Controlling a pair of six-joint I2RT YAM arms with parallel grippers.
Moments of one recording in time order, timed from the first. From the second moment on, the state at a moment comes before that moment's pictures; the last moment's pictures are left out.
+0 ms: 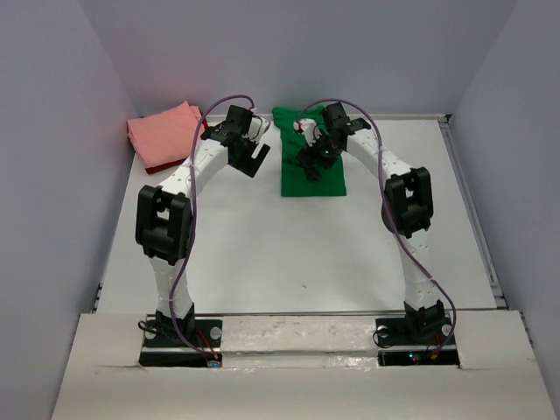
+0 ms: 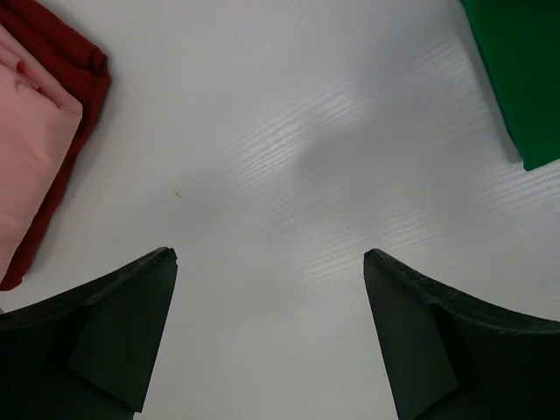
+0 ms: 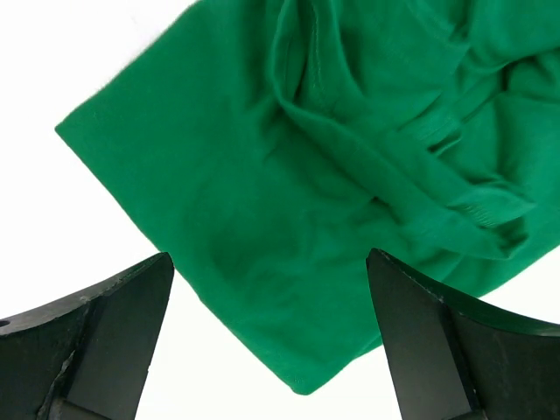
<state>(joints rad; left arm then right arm) -0.37 1.93 1.70 -0.70 -0.12 0.24 0.38 2.33 2.13 -0.86 -0.34 -0.47</state>
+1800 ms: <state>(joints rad) -0.43 1.90 1.70 -0.71 -0.12 0.25 0.41 2.06 1.53 -0.73 -0.42 -0.46</state>
